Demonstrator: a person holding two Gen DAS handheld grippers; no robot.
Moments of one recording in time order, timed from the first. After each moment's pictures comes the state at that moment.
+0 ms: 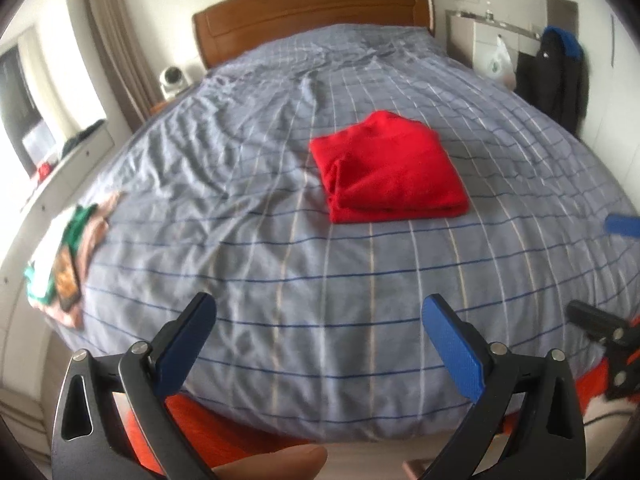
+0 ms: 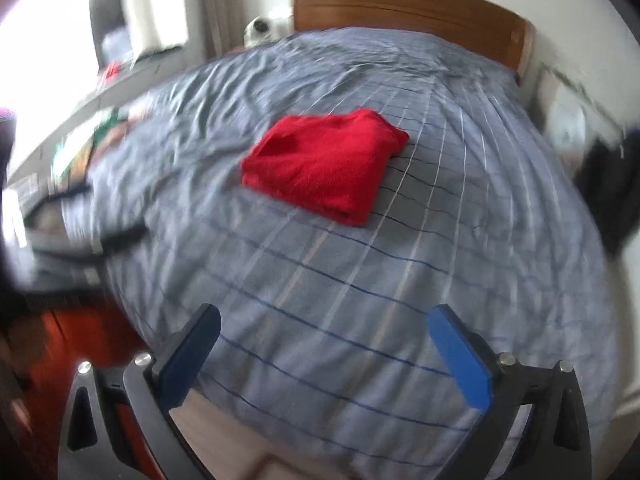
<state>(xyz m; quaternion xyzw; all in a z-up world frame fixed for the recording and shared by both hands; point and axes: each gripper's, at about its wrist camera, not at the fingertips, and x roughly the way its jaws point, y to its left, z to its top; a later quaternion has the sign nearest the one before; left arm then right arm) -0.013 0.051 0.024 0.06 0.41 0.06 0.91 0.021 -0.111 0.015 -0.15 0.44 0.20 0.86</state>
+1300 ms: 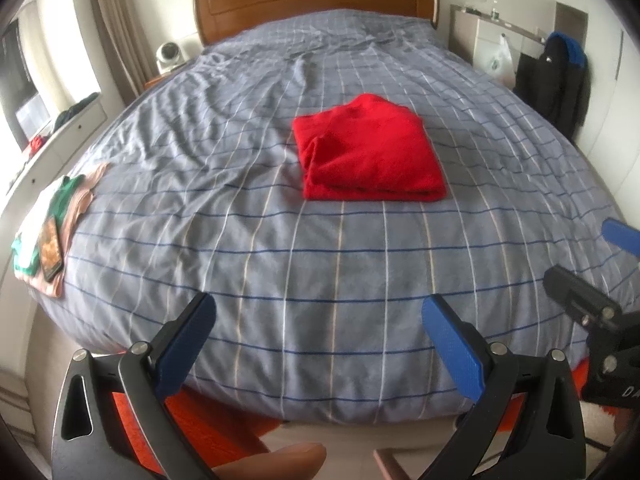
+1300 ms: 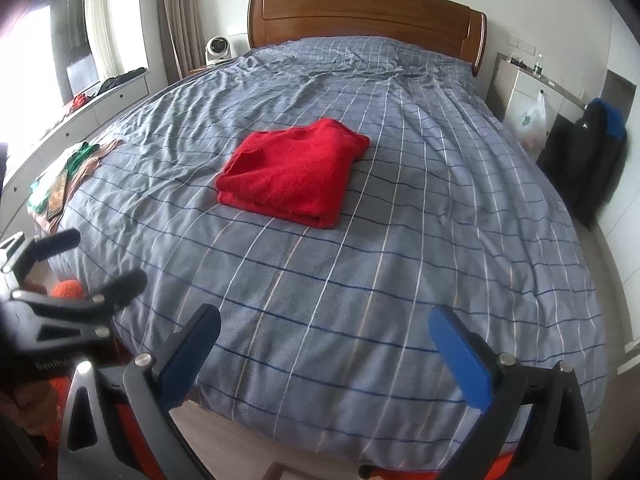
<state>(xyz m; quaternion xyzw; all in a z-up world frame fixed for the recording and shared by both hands) -0.016 0.033 0.014 0.01 0.44 0.06 0.90 0.013 -0.117 0.029 -0.07 0.43 0.13 0.89</state>
